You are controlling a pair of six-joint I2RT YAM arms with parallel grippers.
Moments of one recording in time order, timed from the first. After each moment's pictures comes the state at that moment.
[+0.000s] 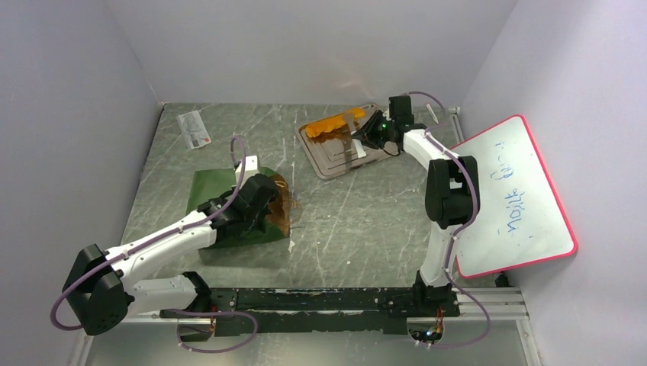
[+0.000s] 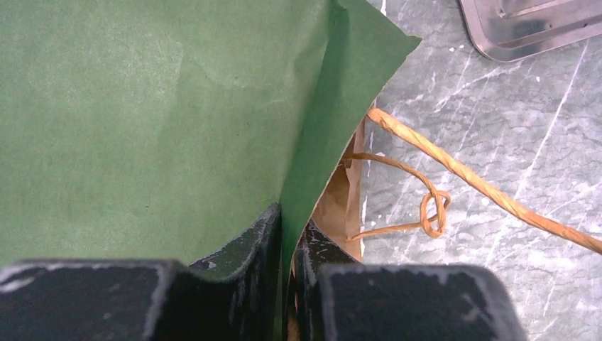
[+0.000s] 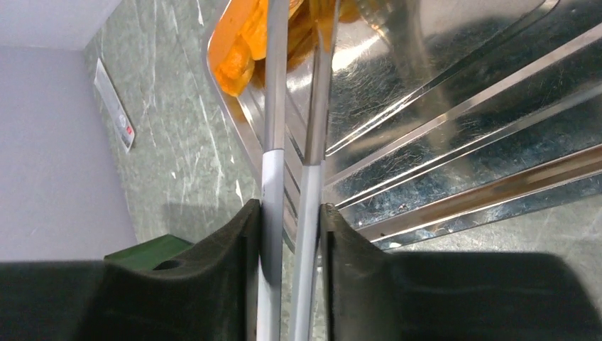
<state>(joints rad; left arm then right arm) -0.80 1.15 0.77 -0.44 -0.60 -0.74 0.15 2.00 1.49 -0.23 -0.37 0.73</state>
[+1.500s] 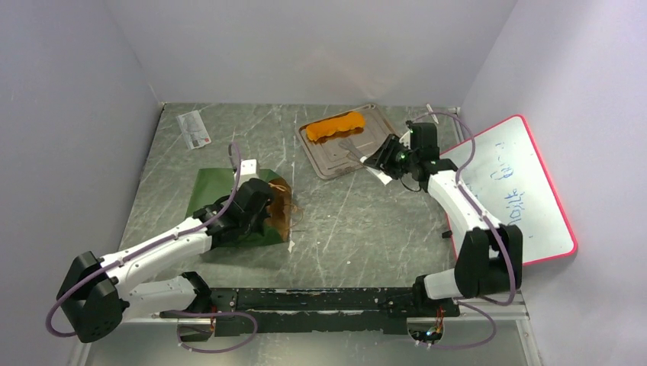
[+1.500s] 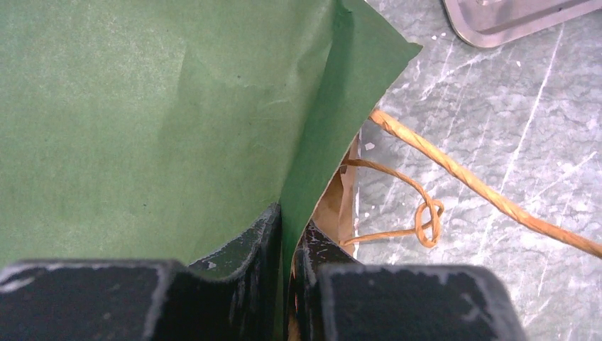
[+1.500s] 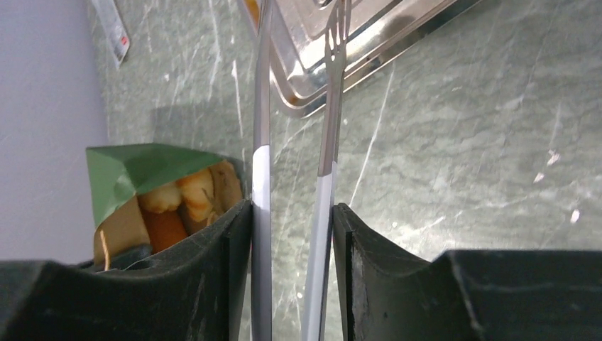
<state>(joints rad) -0.80 1.10 0.70 -0.38 -0.55 -0.71 0.15 1.43 1.02 -0.30 -0.36 0.62</state>
